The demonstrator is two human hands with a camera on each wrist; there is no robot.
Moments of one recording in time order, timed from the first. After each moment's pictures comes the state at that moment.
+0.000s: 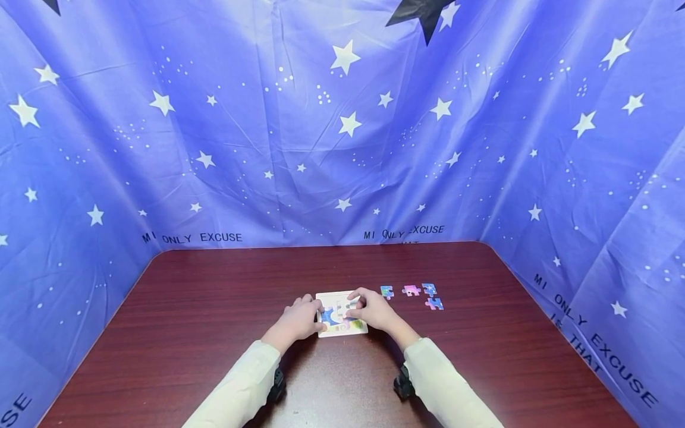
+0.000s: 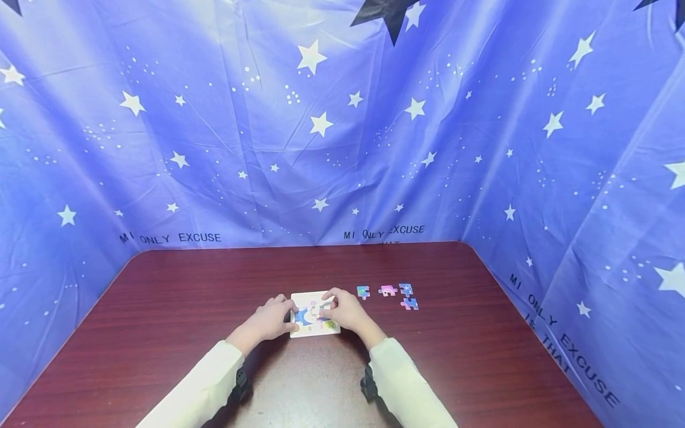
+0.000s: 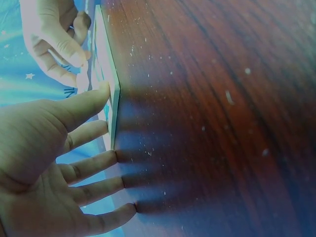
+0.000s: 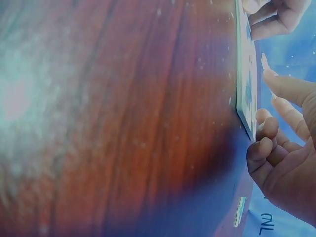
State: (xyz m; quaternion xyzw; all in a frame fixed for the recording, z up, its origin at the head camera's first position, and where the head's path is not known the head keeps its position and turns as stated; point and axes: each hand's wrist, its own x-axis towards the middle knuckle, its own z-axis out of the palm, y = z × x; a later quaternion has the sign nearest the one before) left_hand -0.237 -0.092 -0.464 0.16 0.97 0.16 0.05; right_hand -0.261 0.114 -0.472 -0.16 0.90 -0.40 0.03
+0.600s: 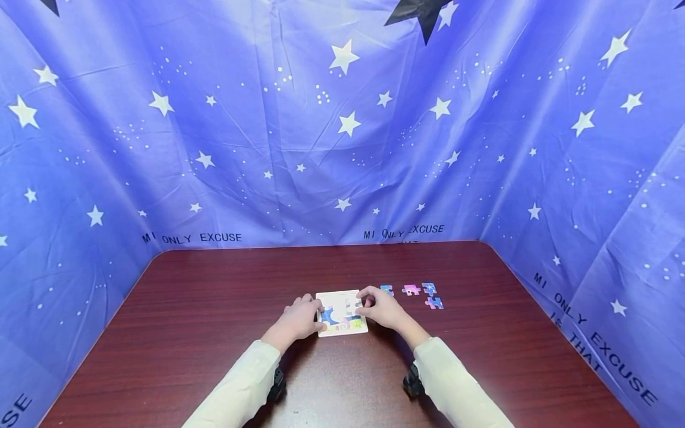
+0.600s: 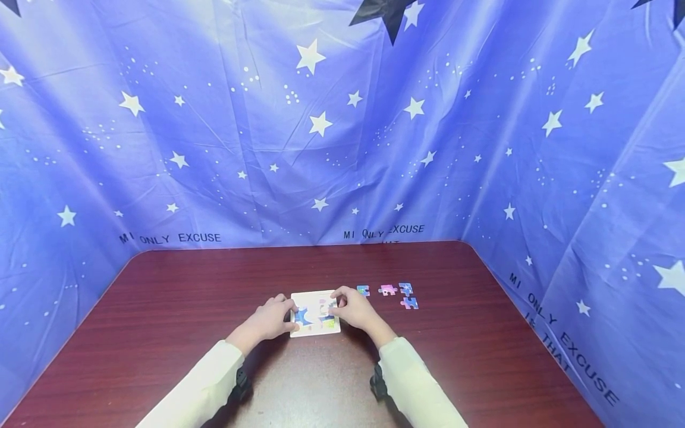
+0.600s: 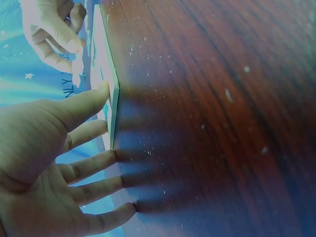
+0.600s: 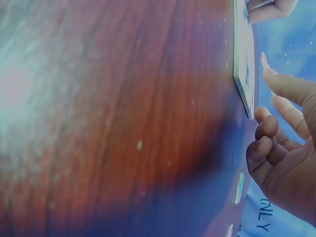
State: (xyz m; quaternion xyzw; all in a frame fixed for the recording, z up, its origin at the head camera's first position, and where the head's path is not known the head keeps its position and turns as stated) left_hand -0.235 -0.092 -0.461 0.16 0.97 0.17 0.05; right_hand -0.259 0.131 -0.470 -0.15 0.90 -0.41 0.04
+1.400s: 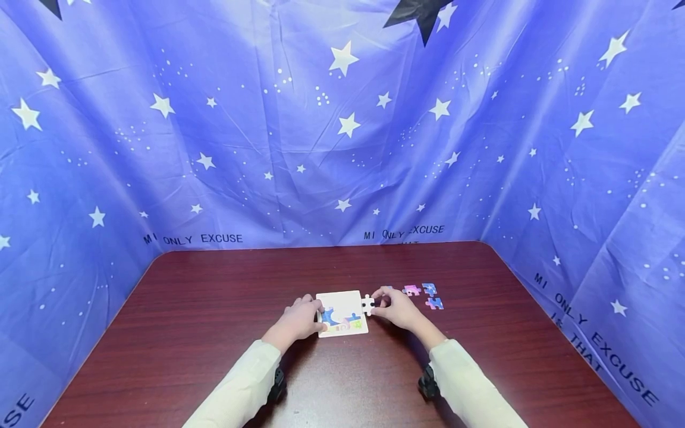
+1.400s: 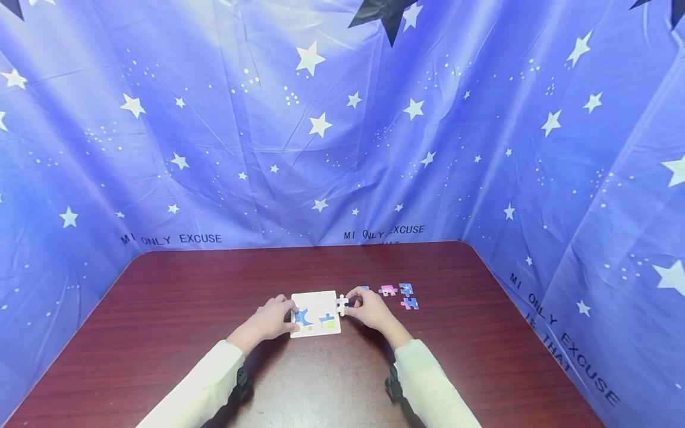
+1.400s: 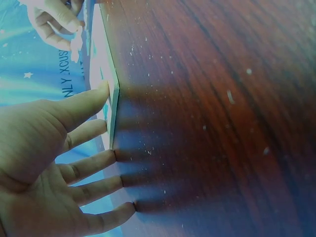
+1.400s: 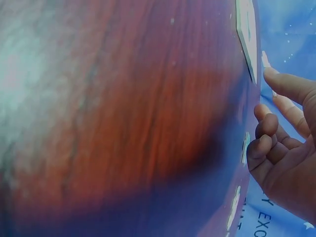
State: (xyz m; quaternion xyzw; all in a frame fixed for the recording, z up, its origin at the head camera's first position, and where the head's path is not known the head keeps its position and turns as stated) left_hand -0.236 -0.092 -0.461 0.16 0.97 0.17 0.06; right_hand -0.259 0.162 -0.469 -0.13 0.91 -0.39 0.02
